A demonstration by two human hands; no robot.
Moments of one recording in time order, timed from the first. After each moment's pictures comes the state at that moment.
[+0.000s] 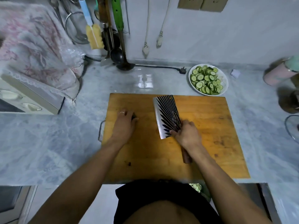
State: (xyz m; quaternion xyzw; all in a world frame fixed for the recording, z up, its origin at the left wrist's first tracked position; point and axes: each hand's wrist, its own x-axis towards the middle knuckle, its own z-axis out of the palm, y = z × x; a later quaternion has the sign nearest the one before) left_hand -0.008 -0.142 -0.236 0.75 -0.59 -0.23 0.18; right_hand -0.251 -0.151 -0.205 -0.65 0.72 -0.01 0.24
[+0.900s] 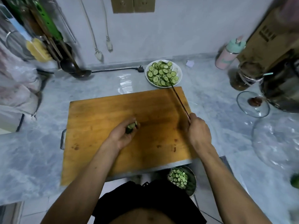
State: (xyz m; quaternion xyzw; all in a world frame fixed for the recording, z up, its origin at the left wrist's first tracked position) left_hand -0.155 -0.125 -0.196 0.47 0.02 -0.76 0.45; right_hand -0.422 -0.103 -0.171 -0.62 0.77 -0.12 0.12
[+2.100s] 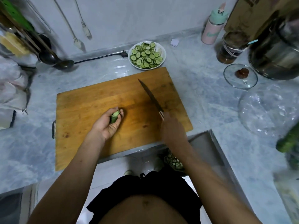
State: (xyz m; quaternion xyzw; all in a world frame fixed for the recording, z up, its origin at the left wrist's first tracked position) left_hand -0.175 -0.095 -0.185 0.50 0.00 -0.73 0.47; right_hand -0.403 -0.032 -0.175 -0.63 0.73 -0.08 0.24
